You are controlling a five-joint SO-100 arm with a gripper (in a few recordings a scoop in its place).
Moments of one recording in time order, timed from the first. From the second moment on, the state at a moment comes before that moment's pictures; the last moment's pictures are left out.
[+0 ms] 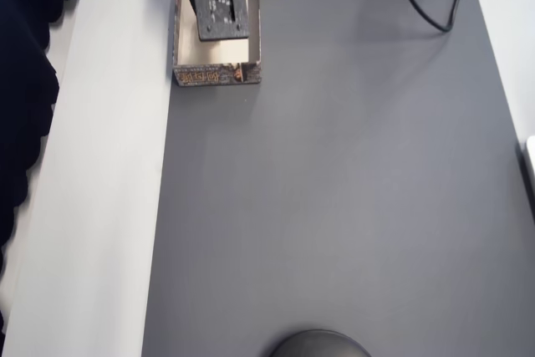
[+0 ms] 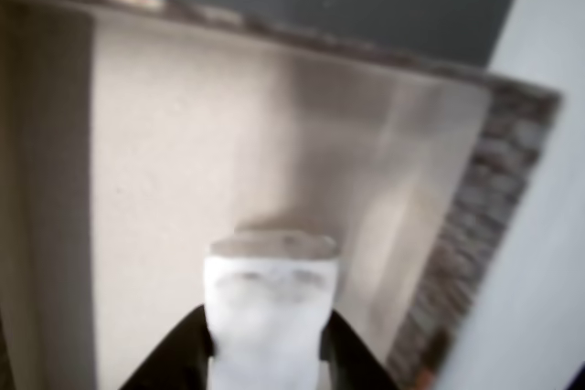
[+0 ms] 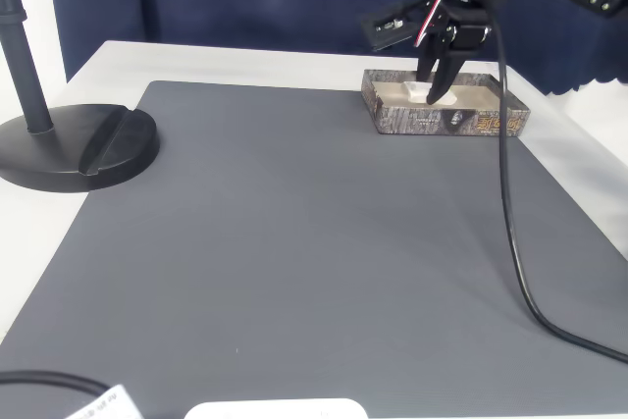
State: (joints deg) arm 70.2 33.0 22.1 93.4 81.1
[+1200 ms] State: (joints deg) arm 69.8 33.1 15.2 93.4 78.0
